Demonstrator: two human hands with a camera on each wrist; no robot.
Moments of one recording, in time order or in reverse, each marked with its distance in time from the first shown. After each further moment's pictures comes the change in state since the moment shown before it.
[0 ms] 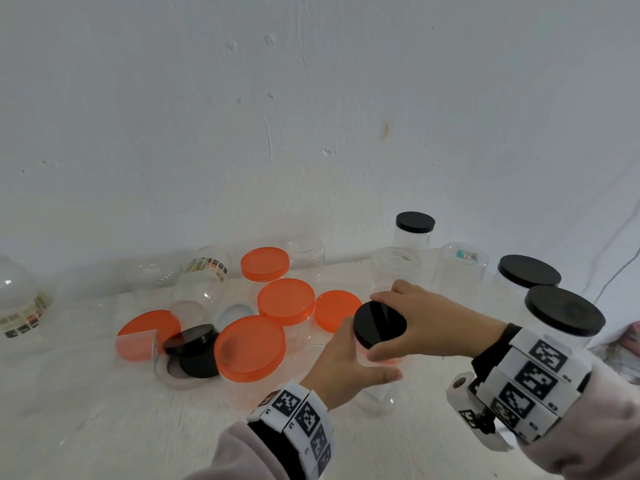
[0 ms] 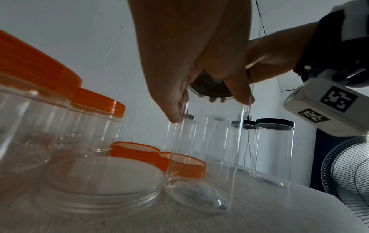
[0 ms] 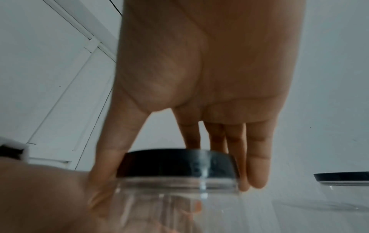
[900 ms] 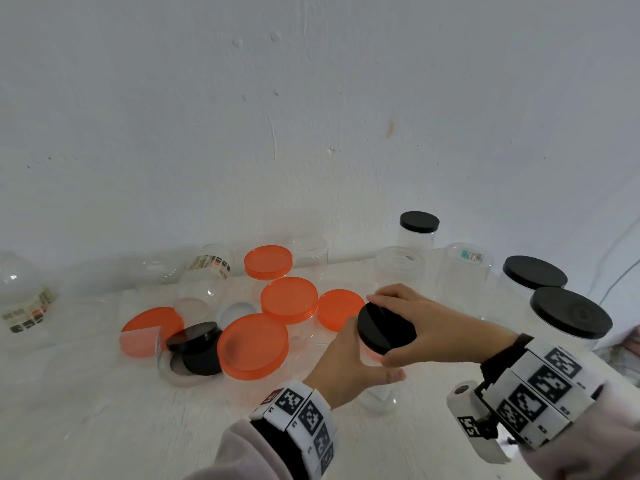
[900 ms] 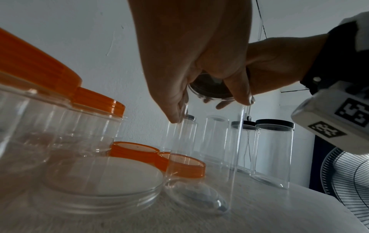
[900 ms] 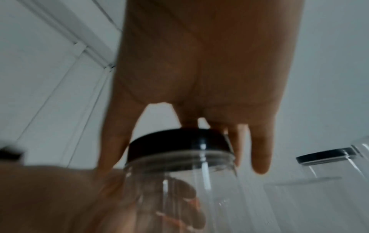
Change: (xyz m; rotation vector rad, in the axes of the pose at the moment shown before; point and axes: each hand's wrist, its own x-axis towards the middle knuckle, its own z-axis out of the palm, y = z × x) left_hand 0.000 0.001 0.001 0.036 -0.001 0.010; right_hand 0.000 0.013 0.010 0.222 -0.076 -0.085
